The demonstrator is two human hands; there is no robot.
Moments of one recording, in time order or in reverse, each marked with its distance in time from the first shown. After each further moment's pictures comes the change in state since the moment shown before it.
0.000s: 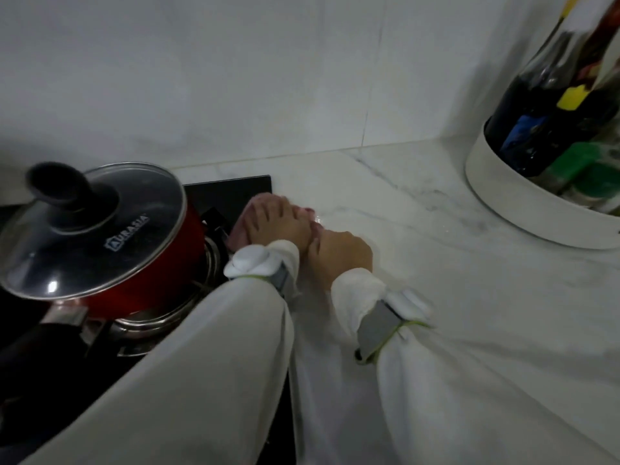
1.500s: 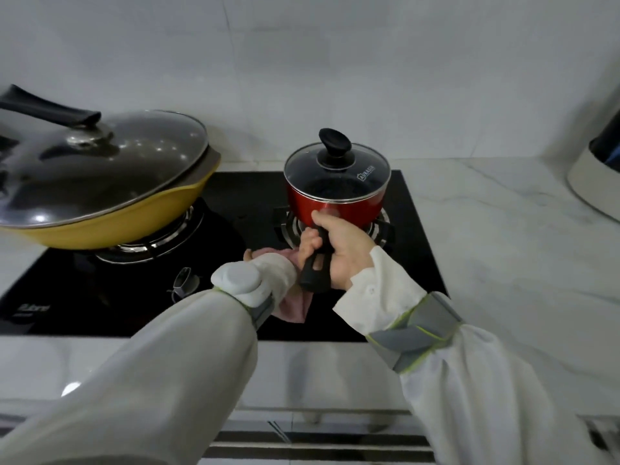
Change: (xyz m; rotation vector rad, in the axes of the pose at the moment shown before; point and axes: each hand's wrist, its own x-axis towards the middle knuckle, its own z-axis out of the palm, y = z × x) left_hand -0.186 -0.290 -0.102 0.335 -0.145 0.266; right_hand -0.181 -0.264 0.000 1.942 -0.752 0.610
